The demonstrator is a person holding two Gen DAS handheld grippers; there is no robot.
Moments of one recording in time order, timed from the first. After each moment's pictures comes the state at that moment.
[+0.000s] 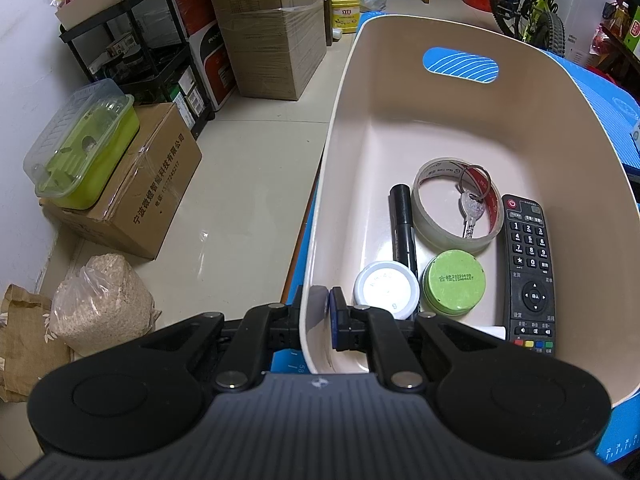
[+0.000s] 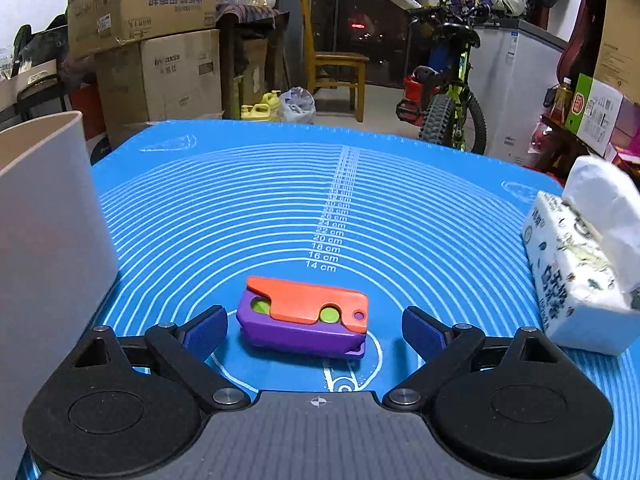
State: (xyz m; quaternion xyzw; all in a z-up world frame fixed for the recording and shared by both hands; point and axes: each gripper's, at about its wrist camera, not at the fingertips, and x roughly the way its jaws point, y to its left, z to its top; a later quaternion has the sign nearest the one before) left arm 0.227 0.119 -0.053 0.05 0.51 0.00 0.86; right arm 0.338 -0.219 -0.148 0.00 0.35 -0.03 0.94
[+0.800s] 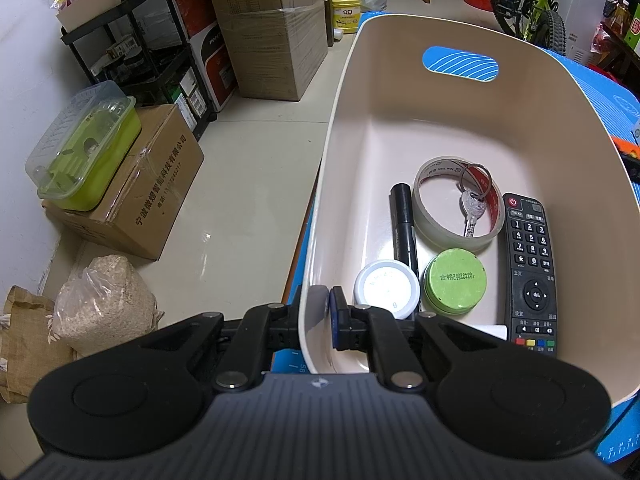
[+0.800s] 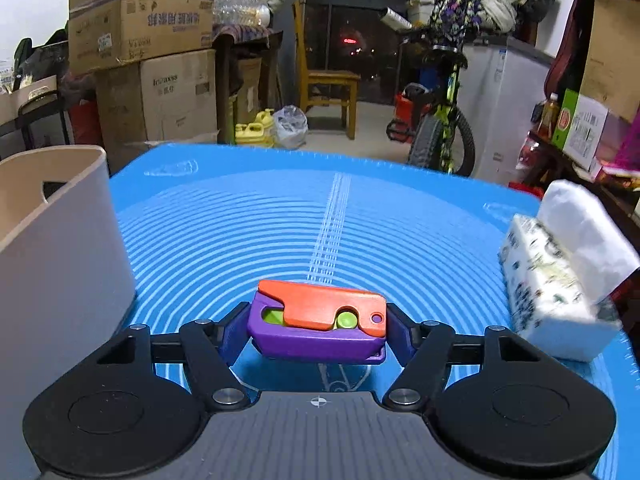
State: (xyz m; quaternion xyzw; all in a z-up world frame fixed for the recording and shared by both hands) left arm 0.227 0.118 -0.053 0.05 0.51 0.01 0.86; right arm 0.314 -0.212 -0.114 -0.01 0.32 -0.04 0.95
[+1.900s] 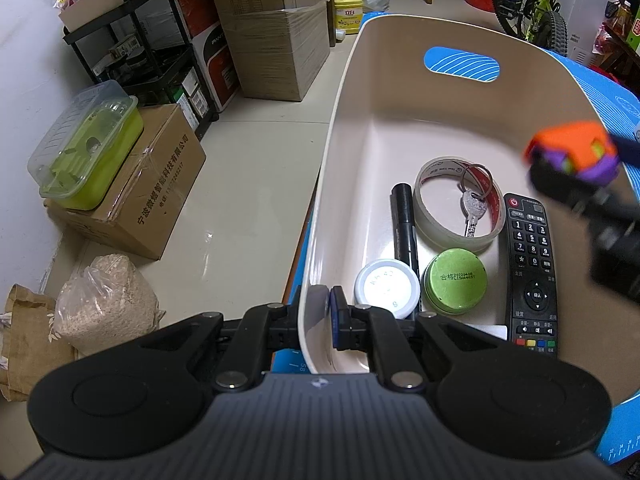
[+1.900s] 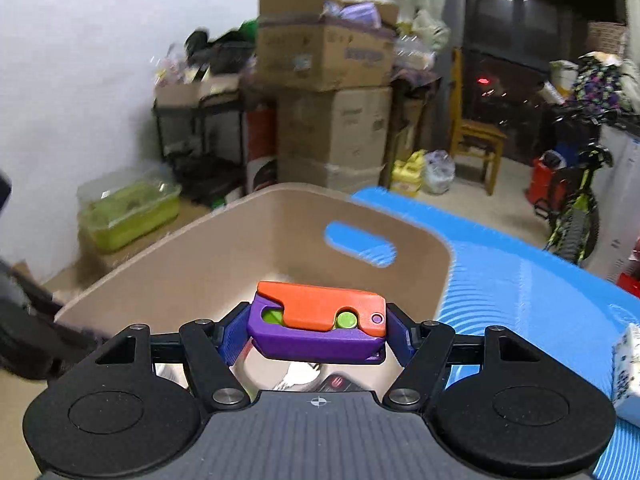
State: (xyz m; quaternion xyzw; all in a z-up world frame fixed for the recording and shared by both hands) left arm 0.225 0.120 -0.051 0.06 0.51 0.01 0.86; right arm 0.245 -0.044 -0.035 -0.08 0.30 0.17 0.94
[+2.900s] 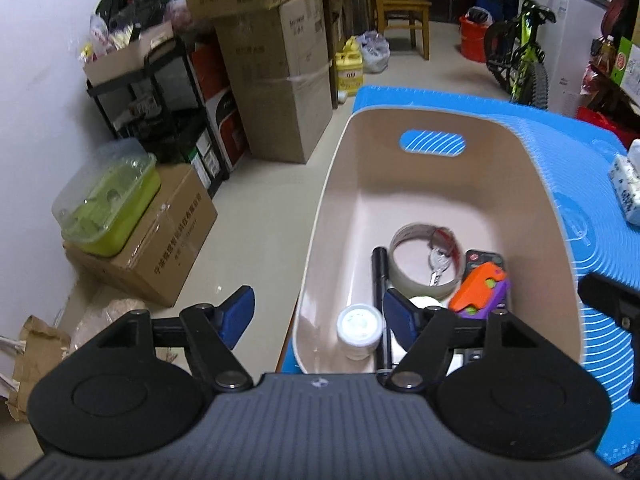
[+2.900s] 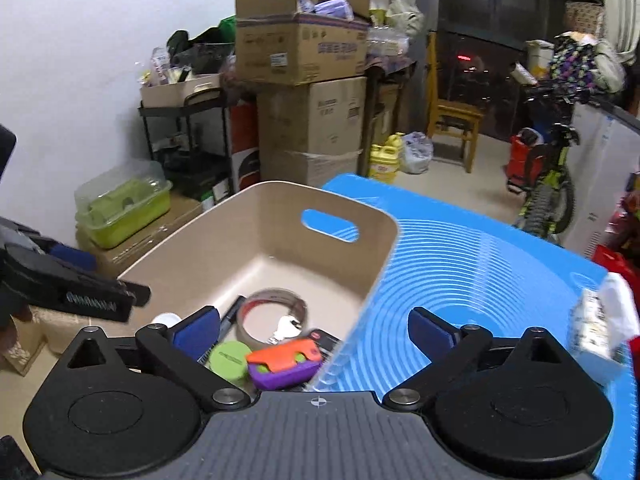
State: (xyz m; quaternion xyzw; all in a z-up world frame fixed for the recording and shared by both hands) left arm 0.189 0.093 0.011 0.06 0.42 0.01 0.90; right arm 0.184 -0.084 0.016 -0.06 0.32 0.13 0.94
